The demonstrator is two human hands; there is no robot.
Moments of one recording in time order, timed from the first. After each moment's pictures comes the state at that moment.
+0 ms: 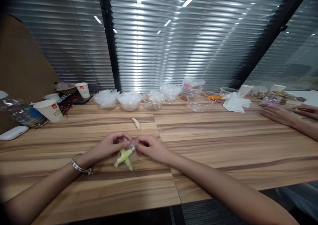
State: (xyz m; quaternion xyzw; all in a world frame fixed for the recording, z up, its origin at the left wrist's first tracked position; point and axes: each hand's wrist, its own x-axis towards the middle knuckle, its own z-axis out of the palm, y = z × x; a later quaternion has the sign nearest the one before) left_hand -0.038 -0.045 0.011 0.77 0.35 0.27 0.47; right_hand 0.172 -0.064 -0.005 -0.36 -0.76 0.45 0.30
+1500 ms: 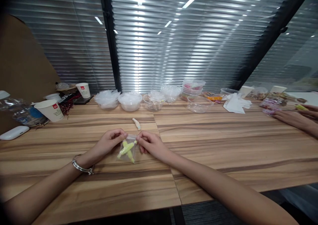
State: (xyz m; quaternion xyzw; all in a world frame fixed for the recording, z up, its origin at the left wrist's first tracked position) left_hand -0.037 -0.042 0.009 0.68 0.39 0.35 0.51; right_hand 0.170 -0.061 -0.007 -0.38 -0.69 0.49 0.36
